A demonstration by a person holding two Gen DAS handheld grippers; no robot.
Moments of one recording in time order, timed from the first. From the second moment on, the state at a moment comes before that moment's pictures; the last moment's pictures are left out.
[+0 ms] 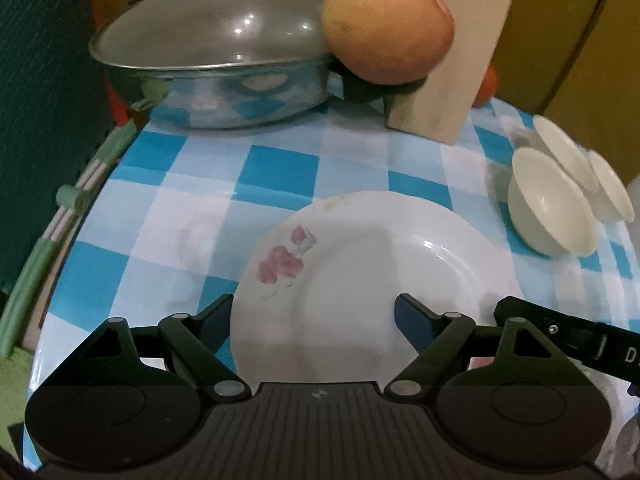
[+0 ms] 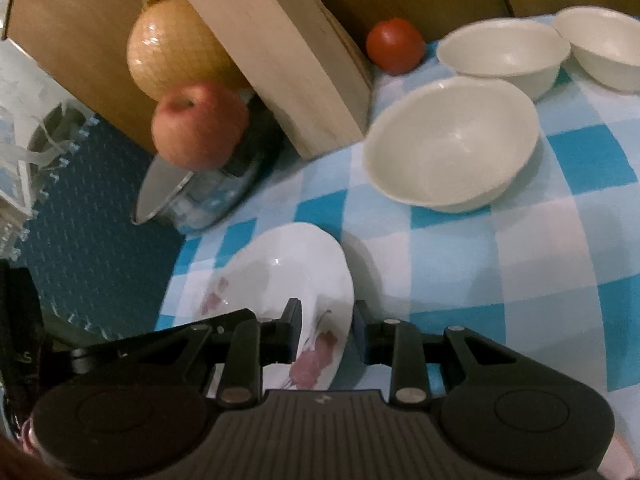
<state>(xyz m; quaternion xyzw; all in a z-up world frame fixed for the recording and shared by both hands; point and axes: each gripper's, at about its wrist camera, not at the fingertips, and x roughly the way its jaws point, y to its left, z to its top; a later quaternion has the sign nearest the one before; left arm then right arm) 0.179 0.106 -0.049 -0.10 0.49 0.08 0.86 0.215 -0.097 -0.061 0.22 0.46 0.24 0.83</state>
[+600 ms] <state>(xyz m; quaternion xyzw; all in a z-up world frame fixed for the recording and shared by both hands) 0.161 0.090 -0.035 -0.08 0.47 0.07 0.88 0.196 -0.103 -0.046 0.21 0.45 0.23 0.84</state>
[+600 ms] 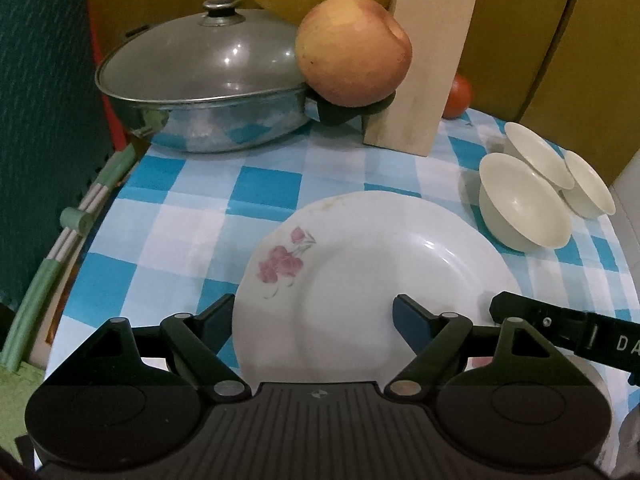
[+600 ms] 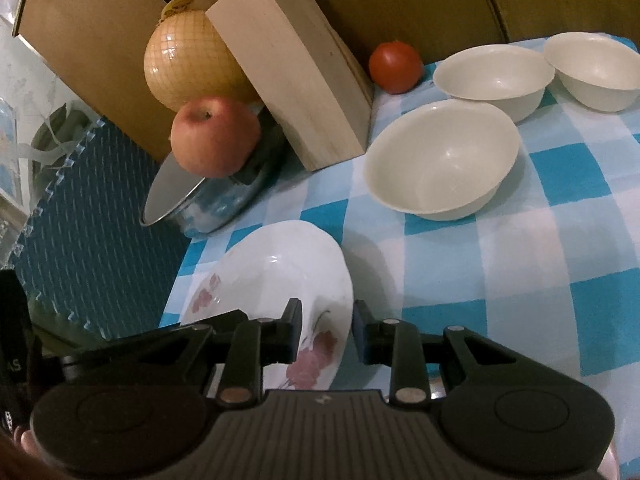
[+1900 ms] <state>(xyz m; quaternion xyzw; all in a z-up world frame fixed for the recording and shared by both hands) 0.143 0.057 -0.020 -0.06 0.45 0.03 0.89 0.164 -0.136 -0.027 0.21 0.42 0.20 0.86</state>
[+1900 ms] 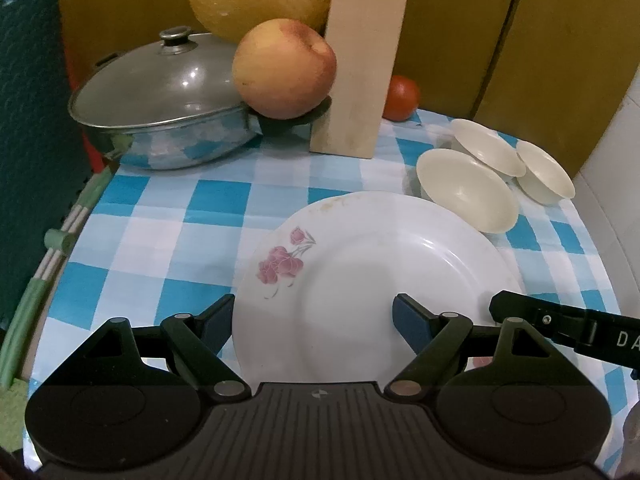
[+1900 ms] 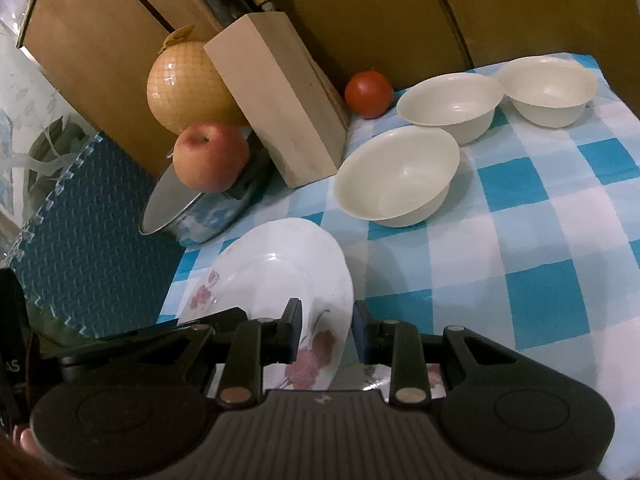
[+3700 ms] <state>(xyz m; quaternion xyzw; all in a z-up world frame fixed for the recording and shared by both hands) 0.103 -0.039 -0.027 0.02 0.46 -0.06 0.89 0.060 -0.207 -0.030 0.22 0.43 0.11 0.87</state>
